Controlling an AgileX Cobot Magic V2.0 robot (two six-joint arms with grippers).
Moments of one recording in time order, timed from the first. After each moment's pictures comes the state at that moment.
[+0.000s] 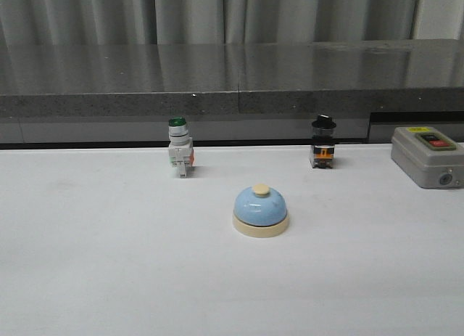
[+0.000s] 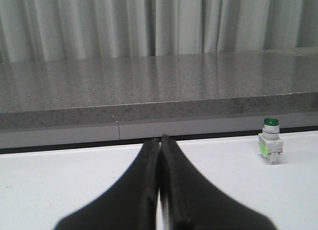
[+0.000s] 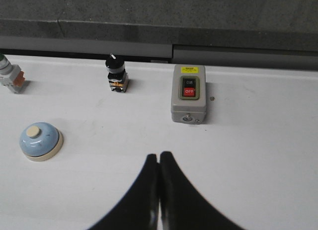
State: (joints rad) left arm -0.08 -0.01 0.00 -0.05 0.04 0.04; right arm 0.06 0.52 -0.62 0.06 0.61 -0.03
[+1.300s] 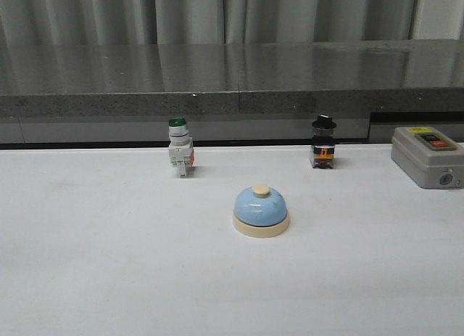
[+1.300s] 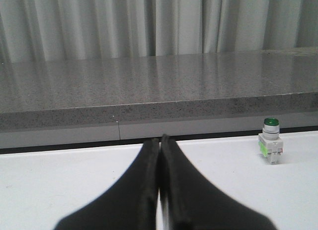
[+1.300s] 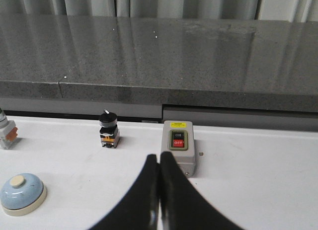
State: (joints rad) left arm -0.08 -0.01 0.00 -0.05 0.04 0.04; right arm 0.06 0.20 -0.28 0.04 0.25 -0.03
